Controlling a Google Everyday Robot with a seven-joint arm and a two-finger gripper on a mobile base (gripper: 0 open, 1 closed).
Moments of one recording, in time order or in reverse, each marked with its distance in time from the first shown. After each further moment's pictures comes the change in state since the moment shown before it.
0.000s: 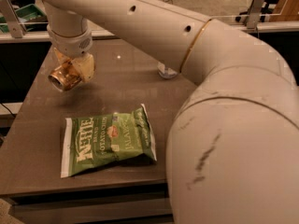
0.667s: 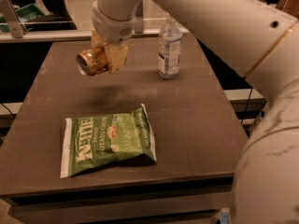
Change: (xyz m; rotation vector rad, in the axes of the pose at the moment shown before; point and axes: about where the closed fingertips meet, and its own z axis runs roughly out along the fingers) arm 0.046 0.061 -0.058 0.108 -0.100 0.277
